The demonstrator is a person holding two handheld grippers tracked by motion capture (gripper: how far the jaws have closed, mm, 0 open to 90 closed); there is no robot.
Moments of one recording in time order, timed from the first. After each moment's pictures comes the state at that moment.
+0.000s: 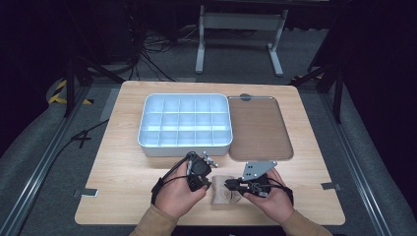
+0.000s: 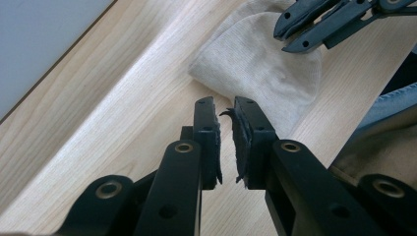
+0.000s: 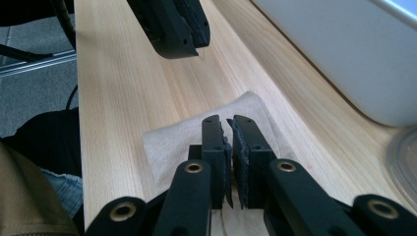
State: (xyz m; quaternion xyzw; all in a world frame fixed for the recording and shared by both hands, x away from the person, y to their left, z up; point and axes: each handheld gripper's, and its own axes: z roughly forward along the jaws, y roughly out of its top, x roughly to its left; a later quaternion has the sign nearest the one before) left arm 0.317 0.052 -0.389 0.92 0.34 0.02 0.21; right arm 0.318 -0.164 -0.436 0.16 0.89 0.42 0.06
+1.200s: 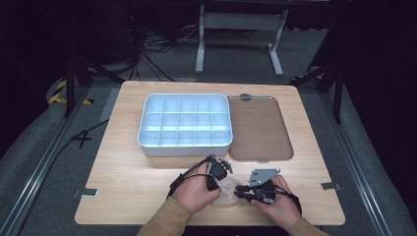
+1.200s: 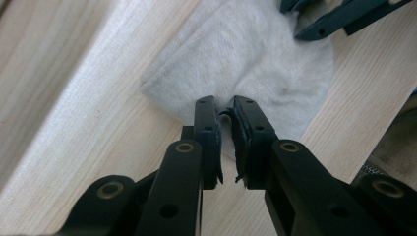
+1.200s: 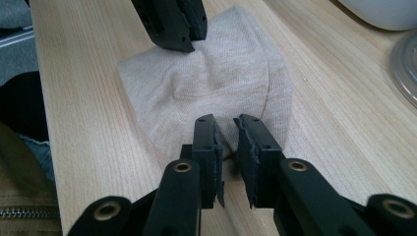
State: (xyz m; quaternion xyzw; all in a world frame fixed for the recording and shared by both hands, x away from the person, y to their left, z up) left arm 0.335 0.008 -0.427 0.94 0.30 -0.01 0.13; right arm 0.310 -0.186 -0.465 0.20 0.91 0.37 0.06
